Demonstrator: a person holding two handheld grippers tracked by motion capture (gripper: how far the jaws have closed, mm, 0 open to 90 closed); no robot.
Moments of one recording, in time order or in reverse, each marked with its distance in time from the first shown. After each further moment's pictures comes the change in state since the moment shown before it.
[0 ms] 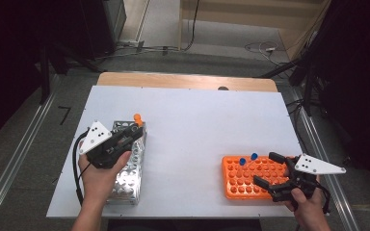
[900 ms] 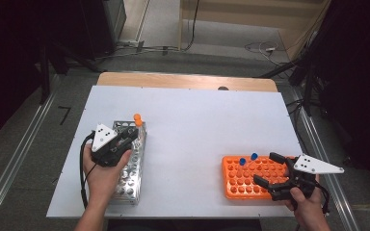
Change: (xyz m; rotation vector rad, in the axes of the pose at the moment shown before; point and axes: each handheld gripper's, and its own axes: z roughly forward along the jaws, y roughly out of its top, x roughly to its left) left arm 0.009 -0.029 0.021 0.135 0.151 -0.020; right arm -0.005 -0.006 0.002 0.010 -0.020 0.008
